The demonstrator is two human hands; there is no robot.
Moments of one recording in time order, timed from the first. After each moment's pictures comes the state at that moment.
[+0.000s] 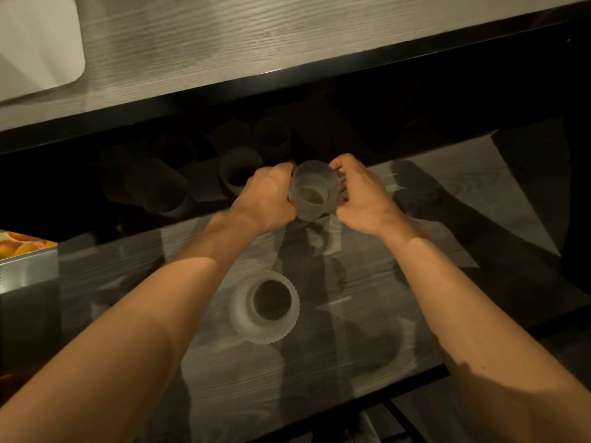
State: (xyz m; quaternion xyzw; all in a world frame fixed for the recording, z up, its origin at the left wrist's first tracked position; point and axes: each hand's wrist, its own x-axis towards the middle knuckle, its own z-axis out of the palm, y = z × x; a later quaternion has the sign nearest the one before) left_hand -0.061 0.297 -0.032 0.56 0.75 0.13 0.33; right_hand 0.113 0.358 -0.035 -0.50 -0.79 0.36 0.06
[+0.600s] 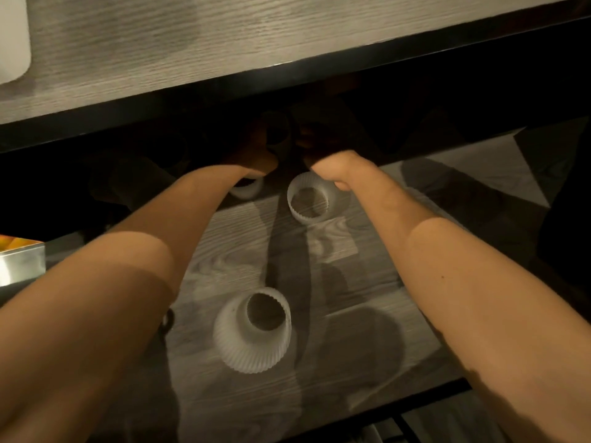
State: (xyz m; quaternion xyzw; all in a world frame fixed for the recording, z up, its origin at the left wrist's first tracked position) left_hand -0.092 0.361 -0.033 0.45 0.83 0.11 0.33; right_hand 0.037 0.427 -0.064 -0.51 -0.72 0.46 -0.03
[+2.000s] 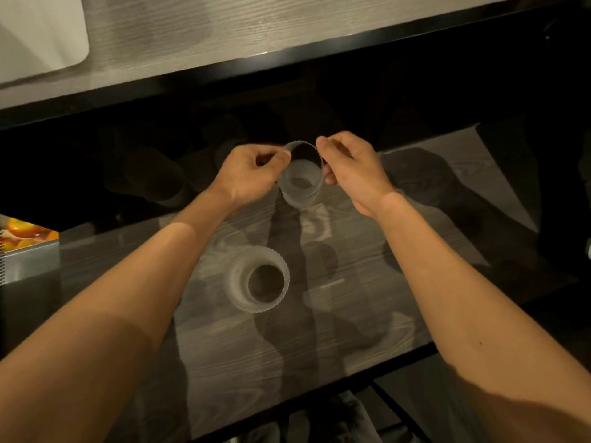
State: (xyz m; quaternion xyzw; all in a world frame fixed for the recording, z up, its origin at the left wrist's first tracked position) left_hand -0.064 0.277 -0.005 0.43 0.72 0.34 0.42; right_hand 0.109 0.350 -0.017 -0.50 -0.62 0.55 0.26
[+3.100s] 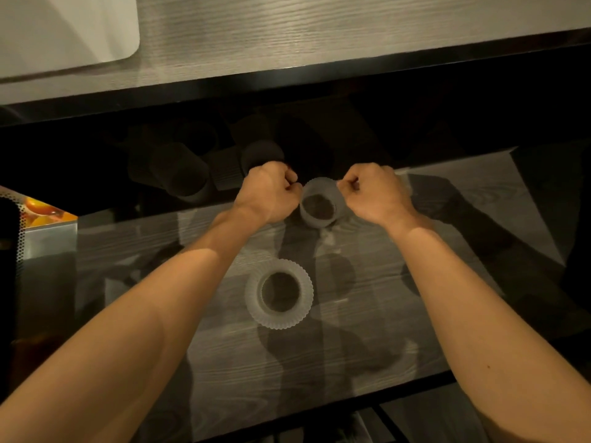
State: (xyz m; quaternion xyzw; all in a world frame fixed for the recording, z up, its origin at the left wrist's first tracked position) left_hand -0.076 0.279 -0.032 0.44 0.80 0.21 0.33; right_hand 0.098 0.358 -0.026 -0.53 -0.81 0.26 0.02
